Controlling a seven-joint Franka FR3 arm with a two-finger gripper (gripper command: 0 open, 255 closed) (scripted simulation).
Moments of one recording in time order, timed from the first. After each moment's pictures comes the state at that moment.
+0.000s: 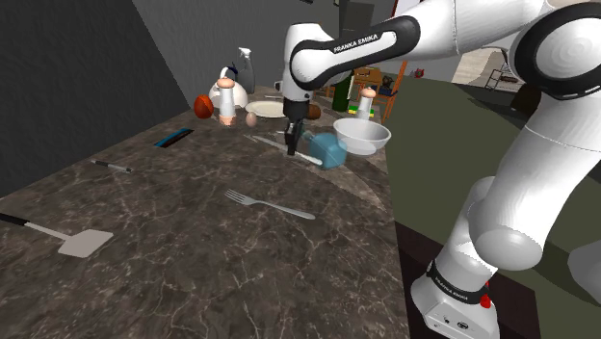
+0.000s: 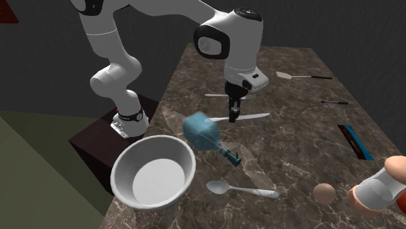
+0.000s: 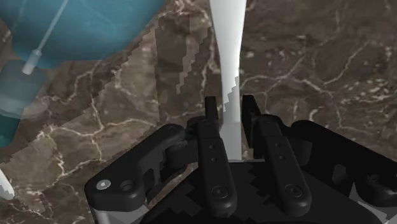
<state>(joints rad) 0.11 -0.03 -0.05 -2.03 0.02 1.99 -0.37</state>
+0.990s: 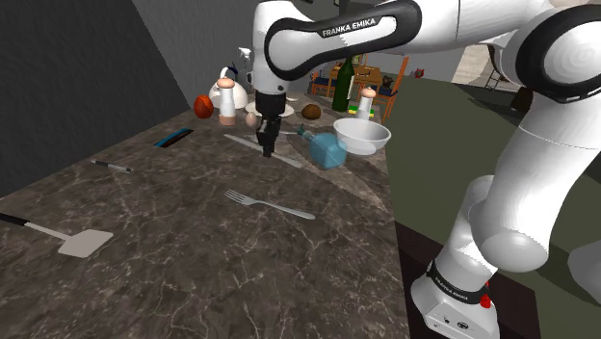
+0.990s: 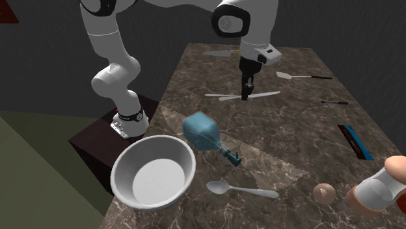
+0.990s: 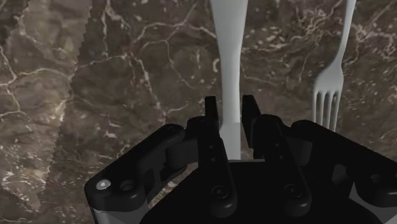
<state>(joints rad) 0.20 0.02 0.04 -1.89 0.02 1.90 -0.18</state>
